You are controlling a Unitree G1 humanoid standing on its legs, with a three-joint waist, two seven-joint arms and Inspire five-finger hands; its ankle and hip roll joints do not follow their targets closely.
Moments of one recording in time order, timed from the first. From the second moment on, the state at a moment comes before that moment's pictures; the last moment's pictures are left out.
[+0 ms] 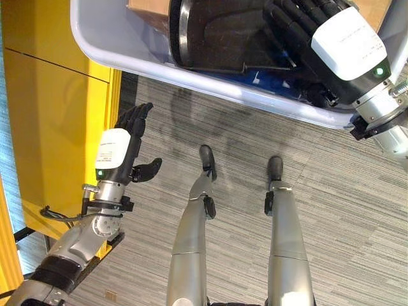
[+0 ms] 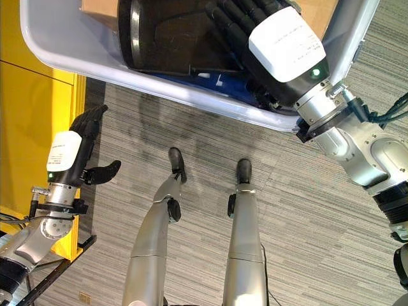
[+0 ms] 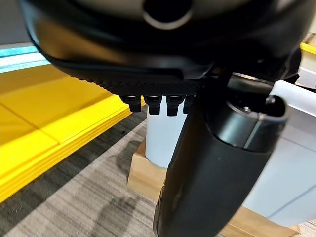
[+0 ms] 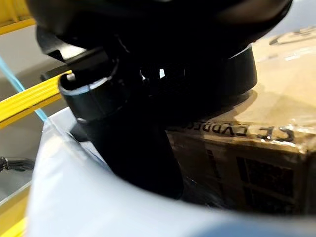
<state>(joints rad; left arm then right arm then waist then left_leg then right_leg) -0.23 0.89 -0.28 0.20 0.36 -0.27 0.58 -0.91 -1.22 0.58 0.09 -0.43 -0.27 -0.30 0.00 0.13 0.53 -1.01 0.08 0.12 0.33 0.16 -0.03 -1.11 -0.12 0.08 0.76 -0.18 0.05</state>
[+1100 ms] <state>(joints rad) -0.26 0.89 -0.32 0.21 0.36 -0.24 0.58 -1.00 -0.96 0.44 0.21 -0.27 -0.06 -0.53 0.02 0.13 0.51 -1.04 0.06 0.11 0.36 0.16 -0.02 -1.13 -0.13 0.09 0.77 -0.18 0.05</state>
